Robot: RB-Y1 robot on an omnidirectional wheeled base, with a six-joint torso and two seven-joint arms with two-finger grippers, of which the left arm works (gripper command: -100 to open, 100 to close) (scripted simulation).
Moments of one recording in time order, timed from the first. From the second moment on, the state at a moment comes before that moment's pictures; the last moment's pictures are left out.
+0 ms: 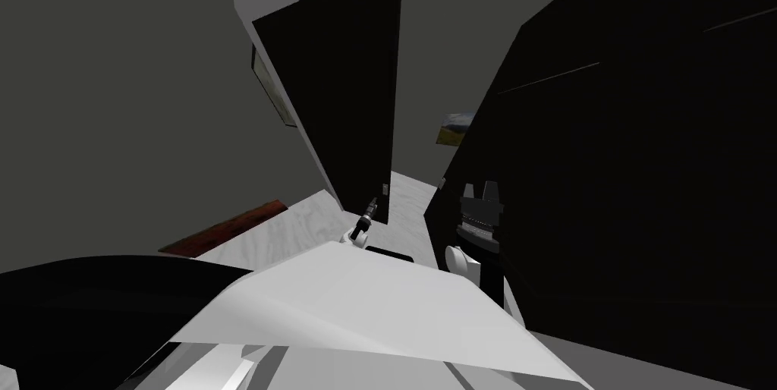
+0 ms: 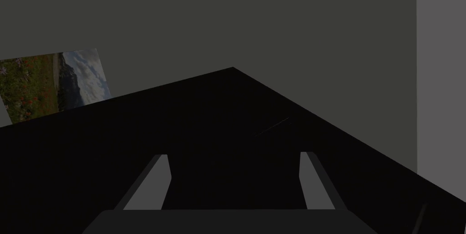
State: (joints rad) arm -0.12 0.04 -0.11 -0.69 -0.02 -0.77 0.05
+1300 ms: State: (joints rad) arm -0.11 0.04 -0.09 -0.68 -0.01 -0.80 0.04
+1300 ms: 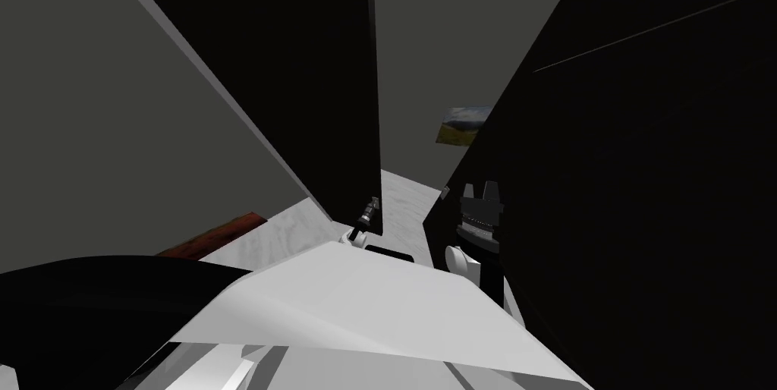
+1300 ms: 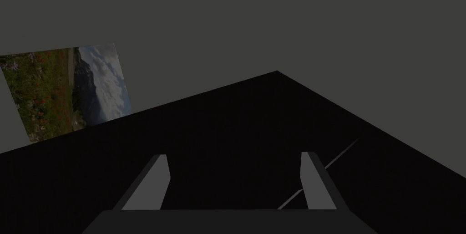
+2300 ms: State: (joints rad) arm -0.11 0.06 -0.06 -0.68 0.02 -0.79 0.00
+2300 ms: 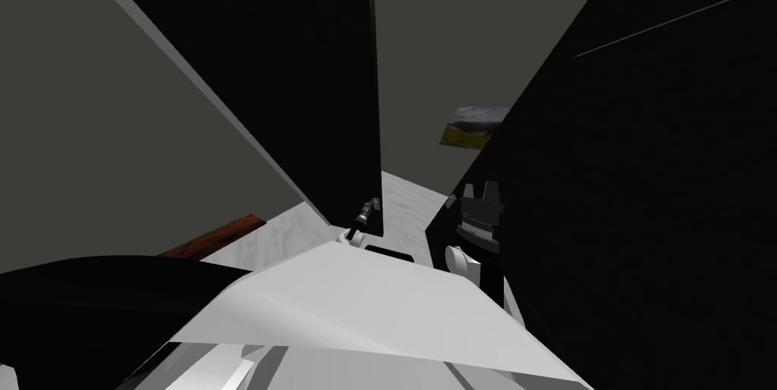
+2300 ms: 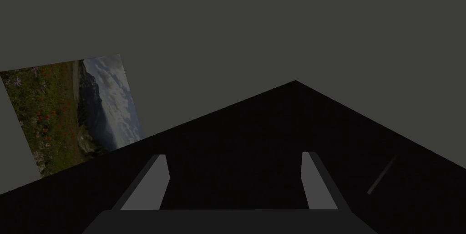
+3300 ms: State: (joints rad) arm -0.11 0.05 -0.04 -0.69 0.05 -0.78 -0.01
